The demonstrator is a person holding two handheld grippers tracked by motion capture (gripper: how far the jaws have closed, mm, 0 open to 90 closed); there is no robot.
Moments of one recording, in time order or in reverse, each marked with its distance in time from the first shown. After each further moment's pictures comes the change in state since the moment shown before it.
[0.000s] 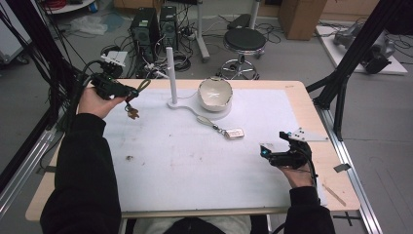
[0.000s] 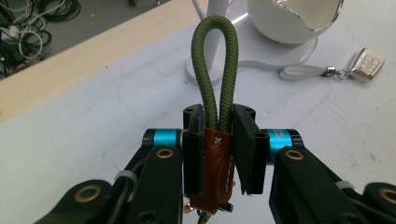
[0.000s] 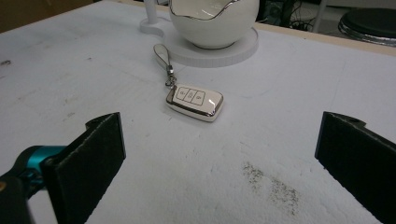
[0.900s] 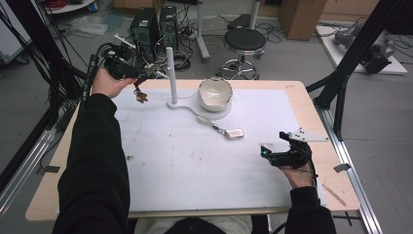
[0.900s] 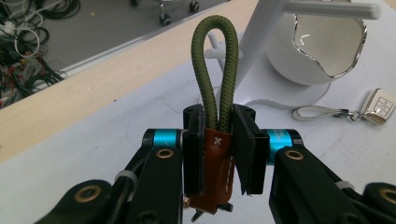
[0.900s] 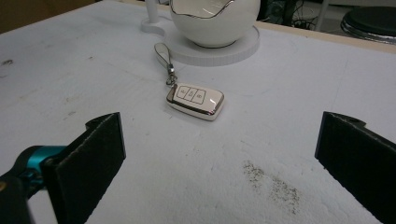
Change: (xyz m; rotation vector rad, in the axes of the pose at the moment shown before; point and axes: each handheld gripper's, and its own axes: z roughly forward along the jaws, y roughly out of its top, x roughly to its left) left arm 0.026 0.051 0.036 0.055 -0.003 -0.060; right arm -0.001 -0.001 0.000 0.002 0.007 0.004
